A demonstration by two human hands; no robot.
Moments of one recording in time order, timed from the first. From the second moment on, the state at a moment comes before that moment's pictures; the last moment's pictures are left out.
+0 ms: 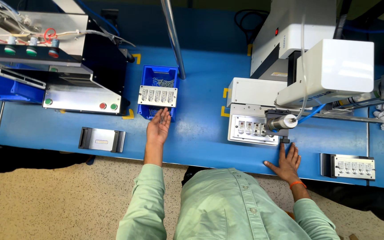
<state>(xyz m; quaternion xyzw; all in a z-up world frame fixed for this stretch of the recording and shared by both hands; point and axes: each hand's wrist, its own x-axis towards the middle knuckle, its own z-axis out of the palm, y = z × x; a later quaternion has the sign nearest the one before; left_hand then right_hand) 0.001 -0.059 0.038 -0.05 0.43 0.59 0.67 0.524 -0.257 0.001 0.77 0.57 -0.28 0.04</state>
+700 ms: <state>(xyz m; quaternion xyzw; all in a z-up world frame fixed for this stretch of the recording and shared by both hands) 0.180 -0.170 0.227 0.23 0.39 0.37 0.81 0.375 -0.191 0.264 0.53 0.66 -0.34 -0.41</state>
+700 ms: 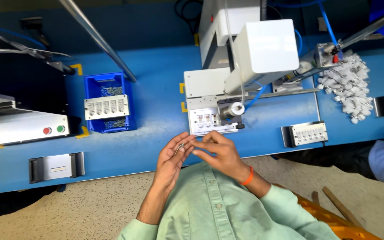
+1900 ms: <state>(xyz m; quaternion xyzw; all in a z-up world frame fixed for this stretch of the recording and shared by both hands) 0.223 -0.178 0.196 0.13 0.49 0.38 0.77 0.511 -0.164 0.187 0.68 0.63 -0.15 -0.33</state>
